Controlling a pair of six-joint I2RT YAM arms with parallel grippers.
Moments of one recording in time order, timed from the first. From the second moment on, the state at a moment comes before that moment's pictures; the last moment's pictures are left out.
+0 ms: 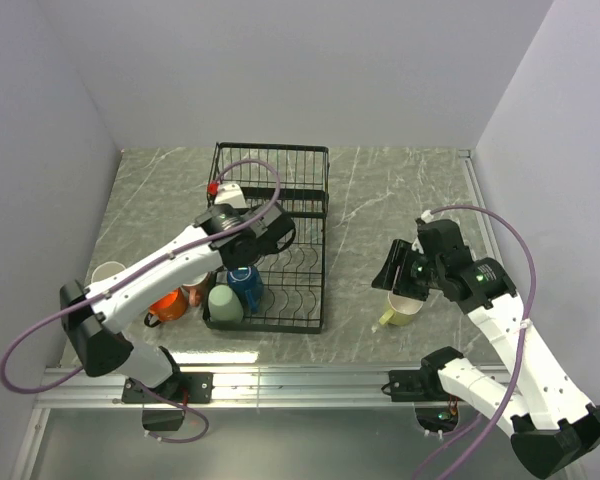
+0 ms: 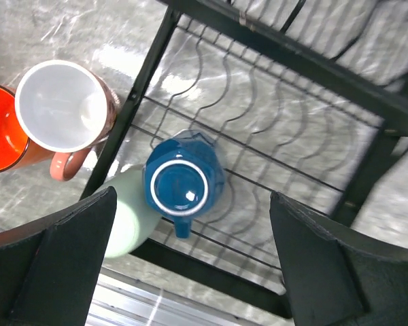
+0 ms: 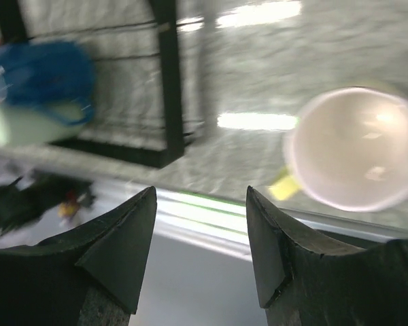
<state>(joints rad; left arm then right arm) -0.90 1.48 1.49 -1.31 -0.71 -1.24 0.40 0.86 0.98 -1.04 -0.16 0.67</state>
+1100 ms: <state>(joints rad) -0.91 1.16 1.40 -1.24 -0.65 -1.09 0.51 1.19 0.86 -0.94 0.16 0.65</state>
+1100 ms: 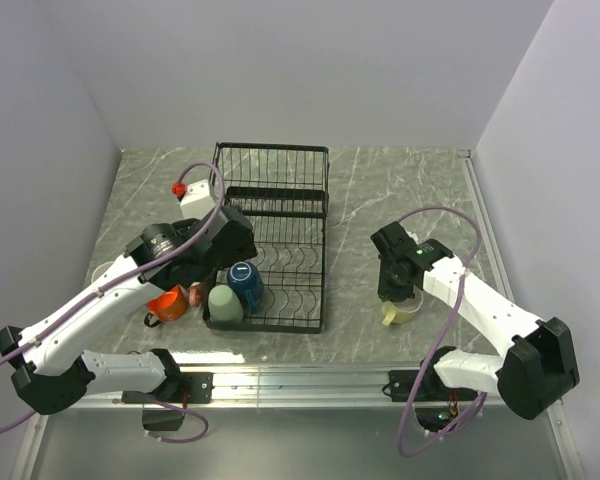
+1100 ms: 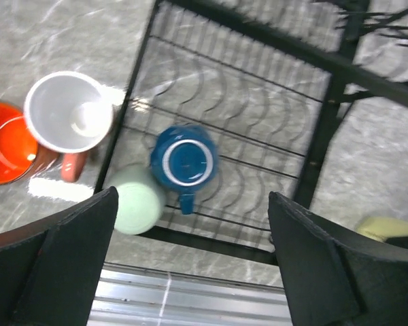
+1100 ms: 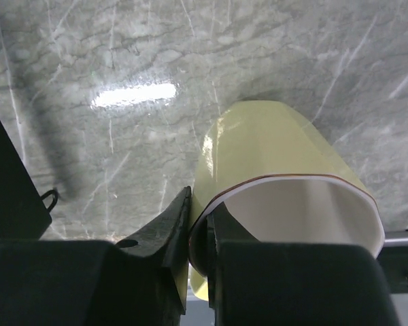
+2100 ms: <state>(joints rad) -0.93 1.11 1.02 -0.05 0.28 -1.05 0.51 0.76 1.08 -0.50 -0.46 0.88</state>
